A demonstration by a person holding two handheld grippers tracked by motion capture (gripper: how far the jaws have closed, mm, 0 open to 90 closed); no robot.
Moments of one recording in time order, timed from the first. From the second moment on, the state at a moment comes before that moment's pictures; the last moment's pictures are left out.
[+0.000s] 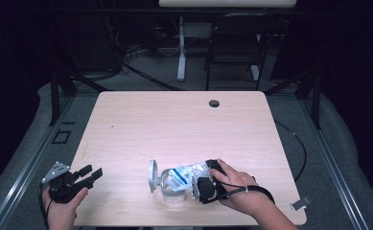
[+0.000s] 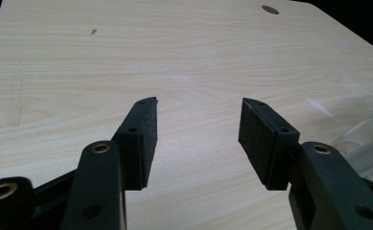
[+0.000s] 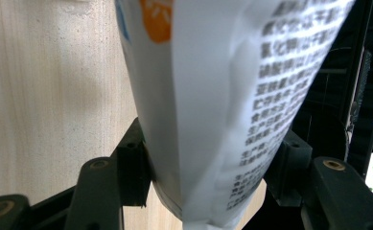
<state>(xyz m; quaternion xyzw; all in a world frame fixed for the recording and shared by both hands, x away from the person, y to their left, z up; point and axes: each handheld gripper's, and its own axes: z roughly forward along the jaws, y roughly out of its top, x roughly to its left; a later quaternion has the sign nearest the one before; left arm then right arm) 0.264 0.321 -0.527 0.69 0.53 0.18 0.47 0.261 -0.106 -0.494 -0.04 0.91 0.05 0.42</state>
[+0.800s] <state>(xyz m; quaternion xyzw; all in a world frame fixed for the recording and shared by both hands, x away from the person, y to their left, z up) 0.264 0.322 -0.527 0.68 0.53 0.18 0.47 0.259 -0.103 -0.491 -0.05 0.90 0.04 0.43</state>
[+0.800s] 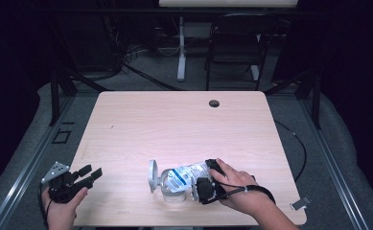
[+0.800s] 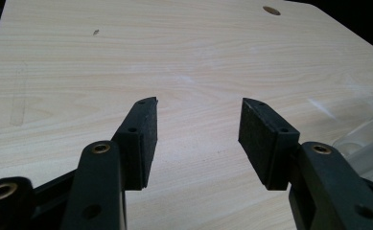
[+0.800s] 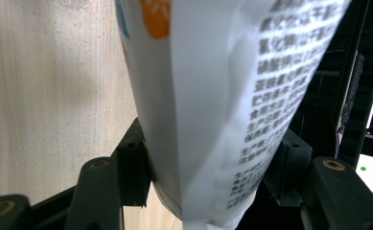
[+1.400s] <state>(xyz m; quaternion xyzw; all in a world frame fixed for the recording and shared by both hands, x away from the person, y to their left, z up) 0.264 0.322 -0.528 0.69 0.53 0.18 0.47 0.259 -0.102 -0.490 -0.05 0.90 0.03 0.43</state>
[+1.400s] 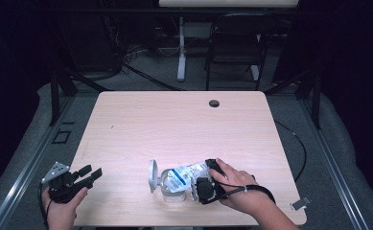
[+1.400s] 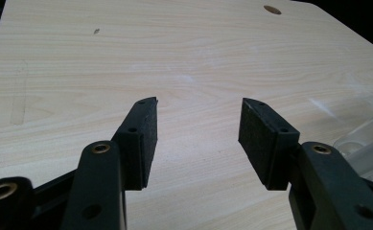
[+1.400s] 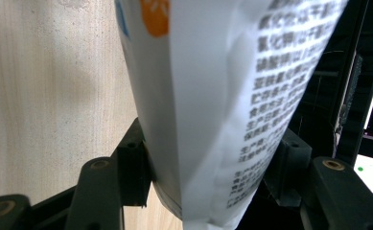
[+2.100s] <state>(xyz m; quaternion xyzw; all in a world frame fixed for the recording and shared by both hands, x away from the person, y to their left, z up) 0.264 0.323 -0.528 0.68 0.53 0.18 0.47 0.260 -0.101 -0.488 -0.06 0.90 0.02 0.44</state>
